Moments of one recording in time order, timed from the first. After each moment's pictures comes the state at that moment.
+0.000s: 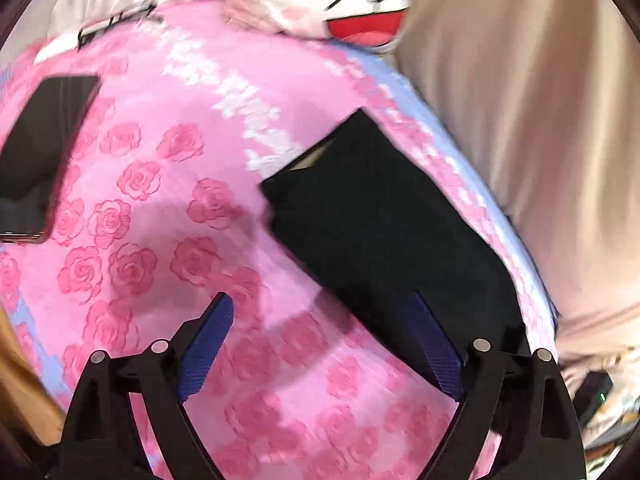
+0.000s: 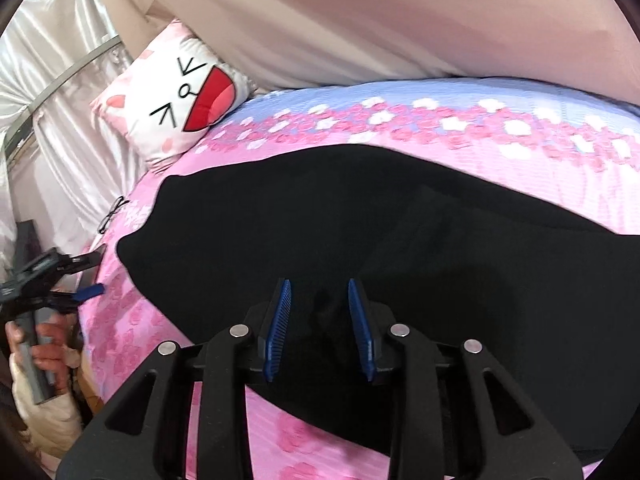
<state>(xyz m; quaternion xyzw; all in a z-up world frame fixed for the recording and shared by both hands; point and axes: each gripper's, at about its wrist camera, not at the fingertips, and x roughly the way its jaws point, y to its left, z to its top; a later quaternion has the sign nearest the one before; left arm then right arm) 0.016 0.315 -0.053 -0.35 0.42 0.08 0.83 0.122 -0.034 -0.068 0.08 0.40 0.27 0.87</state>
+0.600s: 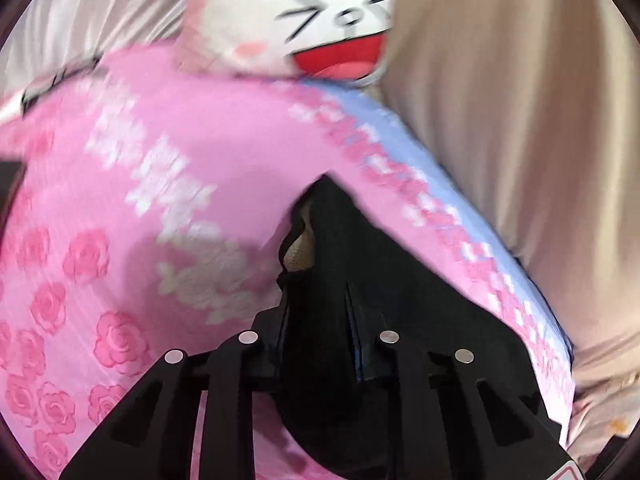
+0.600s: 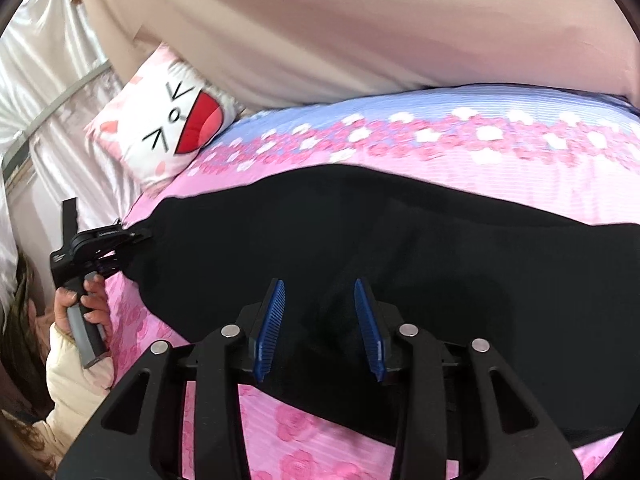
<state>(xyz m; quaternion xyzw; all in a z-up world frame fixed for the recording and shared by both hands) 0.097 0.304 -0.037 -0.30 0.35 0.09 0.88 0.108 -0.082 -0.051 0.12 0.38 0.22 0.89</state>
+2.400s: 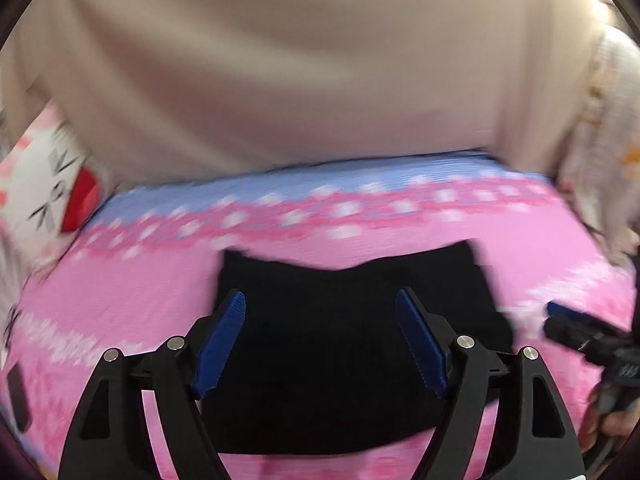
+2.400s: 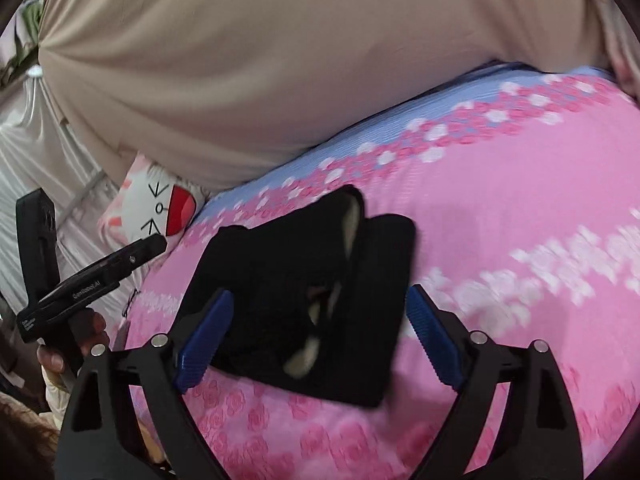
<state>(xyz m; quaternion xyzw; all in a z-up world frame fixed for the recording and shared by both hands) 0.076 -0.101 0.046 0.05 0.35 -0.05 0.93 0.083 -0.310 -0.064 0.23 0.33 0.21 0.89</state>
